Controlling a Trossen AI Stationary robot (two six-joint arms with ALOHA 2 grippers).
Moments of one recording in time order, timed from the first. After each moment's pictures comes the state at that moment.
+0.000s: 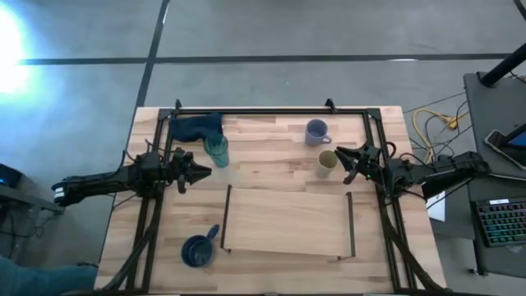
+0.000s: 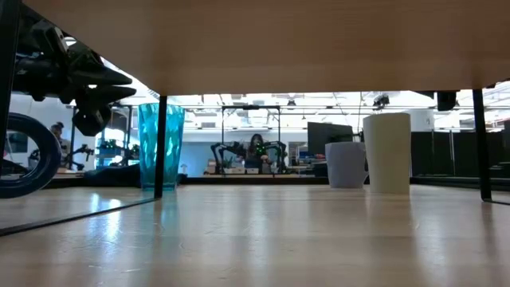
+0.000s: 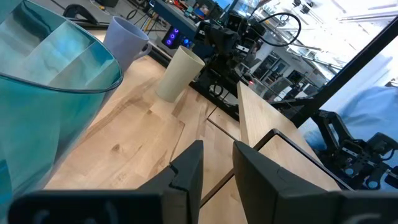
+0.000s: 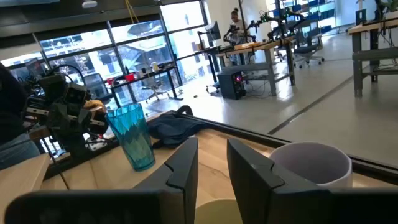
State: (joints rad) left arm 0.21 0.16 0.01 0.04 0.16 -0.62; right arm 0.15 0.27 0.01 0.34 0.73 0.21
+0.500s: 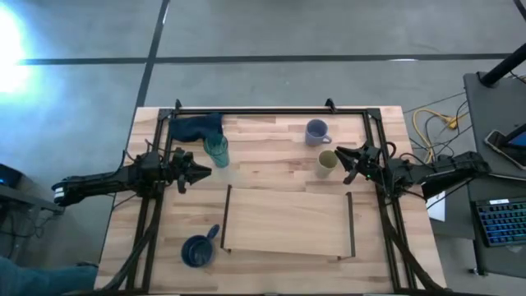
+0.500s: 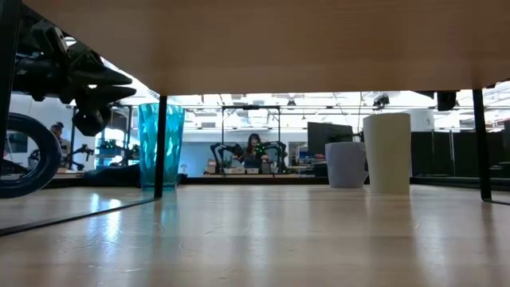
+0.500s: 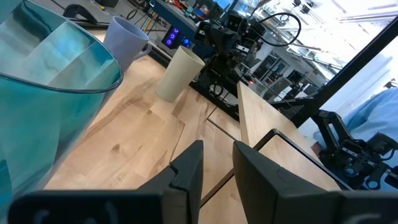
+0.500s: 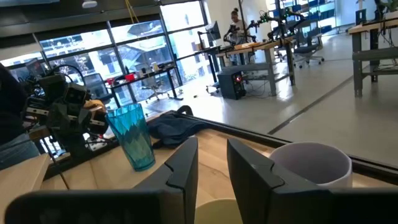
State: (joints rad) left arm 0.21 0.16 0.01 0.04 0.16 -0.62; right arm 0.15 0.27 0.01 0.34 0.73 0.21
